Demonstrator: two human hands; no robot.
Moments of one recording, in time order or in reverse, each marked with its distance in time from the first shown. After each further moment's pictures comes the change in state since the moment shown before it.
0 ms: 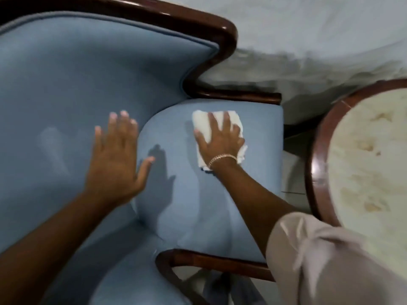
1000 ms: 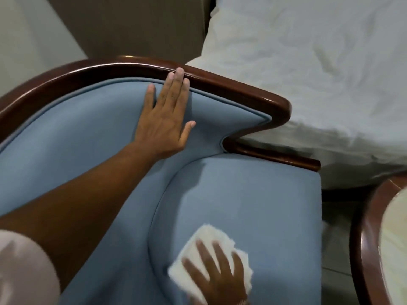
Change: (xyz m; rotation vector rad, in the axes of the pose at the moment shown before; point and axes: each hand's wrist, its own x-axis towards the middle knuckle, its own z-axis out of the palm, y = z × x) left_hand 0.176 -0.060 -0.036 0.132 0.259 0.063; right_hand -0.116 -0.036 0.043 0.139 -0.028 -0.179
